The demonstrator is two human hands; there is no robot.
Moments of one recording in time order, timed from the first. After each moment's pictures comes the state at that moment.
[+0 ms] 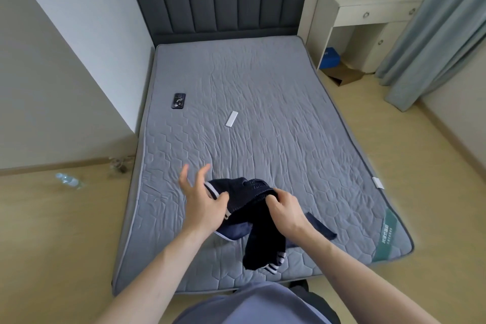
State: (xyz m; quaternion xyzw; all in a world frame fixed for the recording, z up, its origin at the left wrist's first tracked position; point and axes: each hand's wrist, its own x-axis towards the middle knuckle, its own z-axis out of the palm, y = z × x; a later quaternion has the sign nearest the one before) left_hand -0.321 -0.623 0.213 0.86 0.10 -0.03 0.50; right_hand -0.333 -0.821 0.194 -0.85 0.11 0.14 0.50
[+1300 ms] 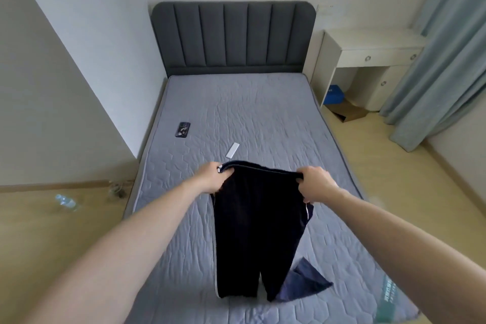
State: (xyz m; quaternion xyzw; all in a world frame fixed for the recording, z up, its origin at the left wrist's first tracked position) left_hand -0.137 -0.658 0.237 0.92 0.02 -0.19 0.34; right_hand -0.164 -0.956 0.249 -0.97 0.04 0.17 0.17
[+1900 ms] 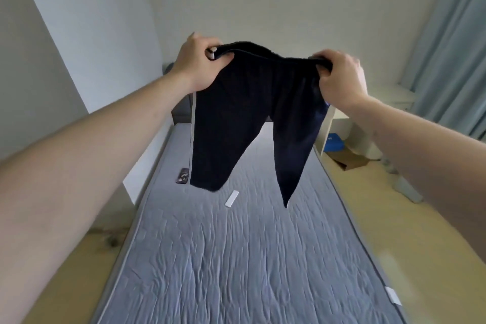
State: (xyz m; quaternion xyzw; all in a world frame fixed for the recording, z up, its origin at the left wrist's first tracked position) left_hand -0.014 -0.671 0.574 0.88 -0.17 0.32 0.30; right_hand -0.029 -0.984 0.549 -0.89 -0.07 -0.34 0.28
